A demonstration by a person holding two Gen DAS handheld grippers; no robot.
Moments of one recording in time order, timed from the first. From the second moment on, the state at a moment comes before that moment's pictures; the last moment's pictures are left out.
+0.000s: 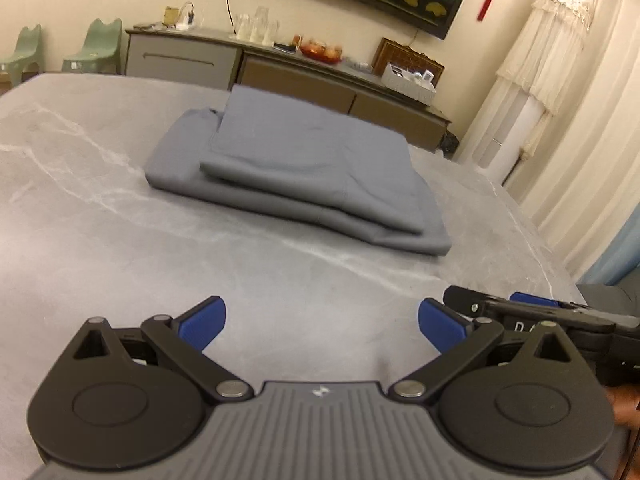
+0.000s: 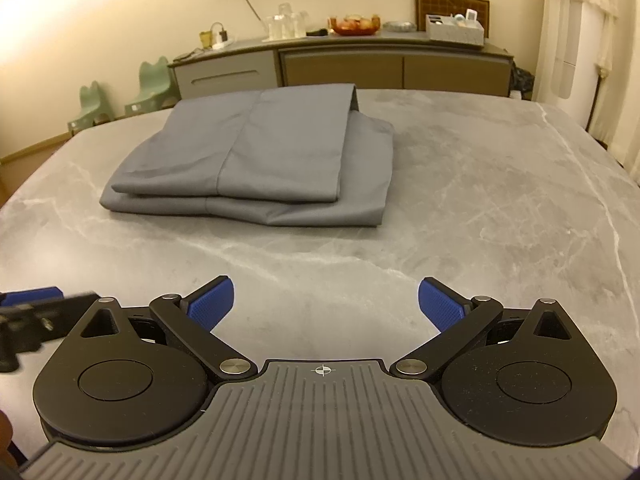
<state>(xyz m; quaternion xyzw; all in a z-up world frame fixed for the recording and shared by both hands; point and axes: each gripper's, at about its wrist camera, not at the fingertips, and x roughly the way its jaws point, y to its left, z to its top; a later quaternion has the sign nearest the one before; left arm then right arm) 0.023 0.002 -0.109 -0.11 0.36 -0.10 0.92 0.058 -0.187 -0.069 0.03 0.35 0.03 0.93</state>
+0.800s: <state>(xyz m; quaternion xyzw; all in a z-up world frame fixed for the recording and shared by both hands) 0.021 -0.001 -0.115 -0.07 0.37 -0.07 0.92 0.055 -0.188 -0.070 0.03 0.35 0.03 0.93</state>
